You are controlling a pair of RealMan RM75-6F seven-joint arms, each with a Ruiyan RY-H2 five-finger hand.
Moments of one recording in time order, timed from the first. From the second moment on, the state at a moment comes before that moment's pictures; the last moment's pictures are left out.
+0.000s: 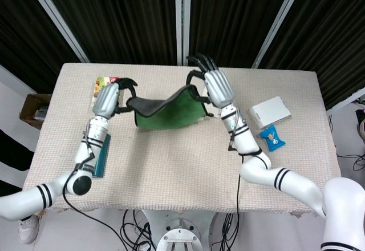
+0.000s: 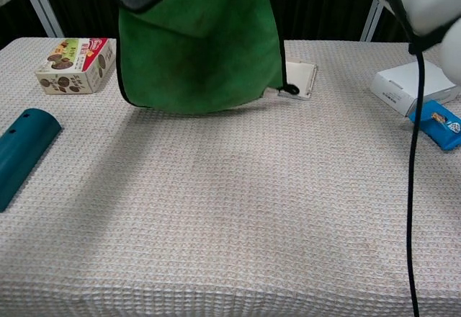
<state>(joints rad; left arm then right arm) -0.71 -1.49 -0.52 -1.50 1.03 0.98 0.00 0.96 -1.70 0.55 -1.14 -1.35 1.01 0.27</state>
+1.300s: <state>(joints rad) -0.42 -1.73 0.06 -1.33 1.49 1.32 0.21 0.64 -1.57 -0.11 -1.14 -1.75 1.18 0.42</state>
